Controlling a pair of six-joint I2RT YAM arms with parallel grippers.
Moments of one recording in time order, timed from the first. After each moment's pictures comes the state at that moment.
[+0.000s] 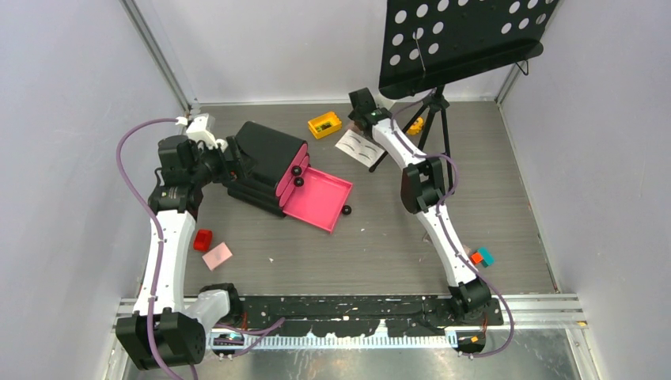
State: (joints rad) left arm 0.11 1.03 1.02 -0.46 0.44 -0.18; right arm 0.43 2.80 2.65 -0.59 0.51 0.96
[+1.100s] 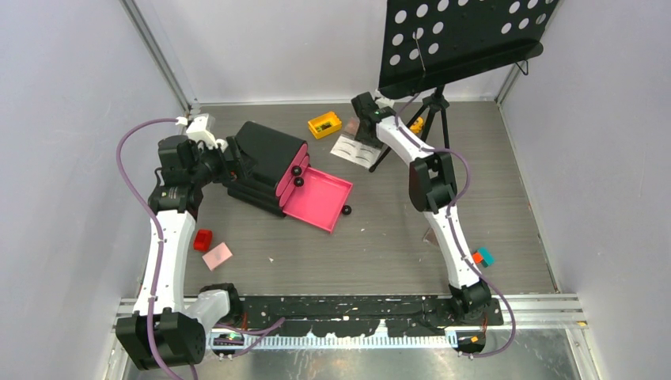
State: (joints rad) left arm 0.11 1.03 1.02 -0.46 0.44 -0.18; right arm 0.43 2.59 2.36 -0.77 0.38 0.73
